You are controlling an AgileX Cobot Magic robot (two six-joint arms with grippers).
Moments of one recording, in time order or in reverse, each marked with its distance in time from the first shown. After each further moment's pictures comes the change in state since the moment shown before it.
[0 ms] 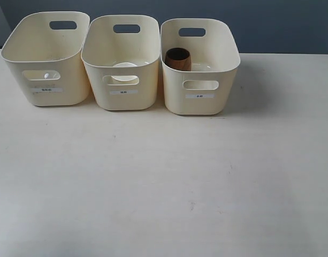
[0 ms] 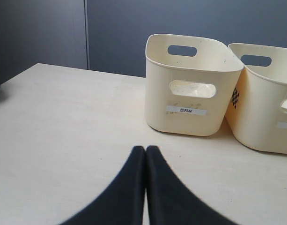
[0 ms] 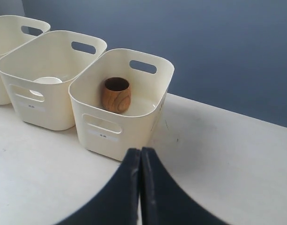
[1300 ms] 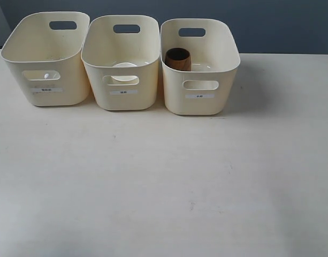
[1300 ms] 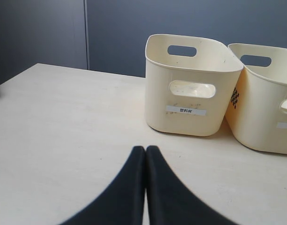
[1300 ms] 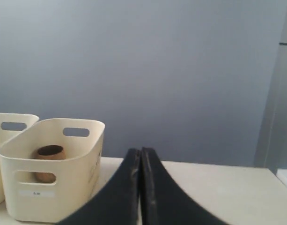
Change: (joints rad) left arm 0.000 0.000 0.000 0.000 0.000 0.000; right arm -0.186 -0.624 0.484 0.188 -0.297 -0.106
